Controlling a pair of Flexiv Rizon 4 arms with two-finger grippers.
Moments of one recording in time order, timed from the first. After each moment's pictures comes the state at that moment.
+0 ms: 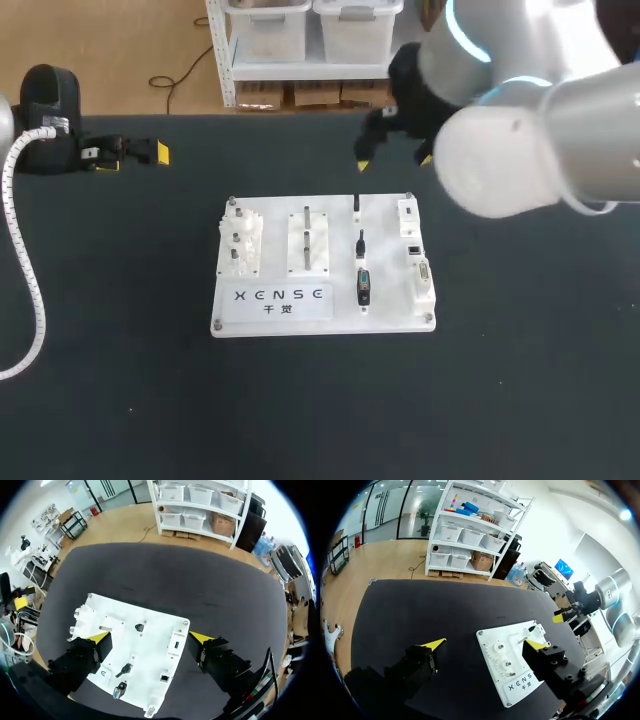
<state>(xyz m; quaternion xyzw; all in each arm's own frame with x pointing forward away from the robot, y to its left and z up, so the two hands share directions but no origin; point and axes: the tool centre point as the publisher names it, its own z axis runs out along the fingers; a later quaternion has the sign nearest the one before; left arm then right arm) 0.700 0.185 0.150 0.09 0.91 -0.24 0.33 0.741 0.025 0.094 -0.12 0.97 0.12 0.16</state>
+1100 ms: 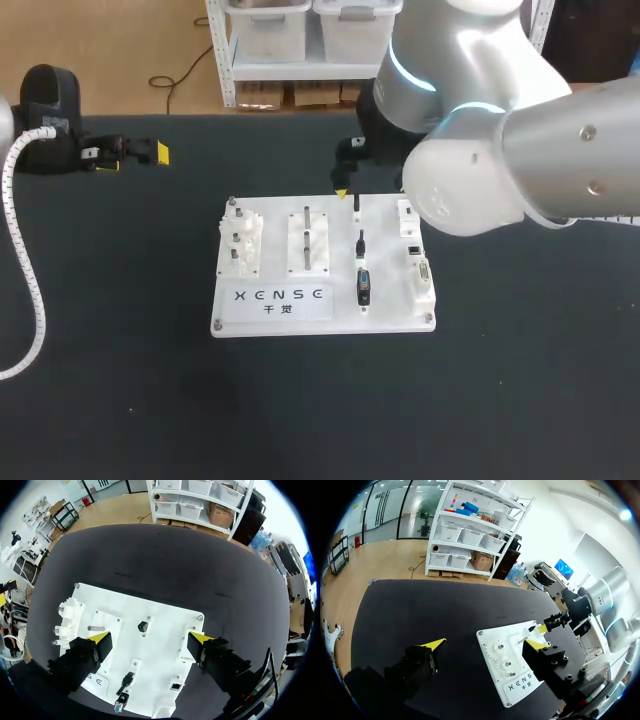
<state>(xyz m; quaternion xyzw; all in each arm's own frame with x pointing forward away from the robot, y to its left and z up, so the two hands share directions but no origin) 0.700 0.185 0.150 0.09 0.91 -0.24 0.33 0.738 0.046 0.049 -0.12 0.98 0.08 0.13</state>
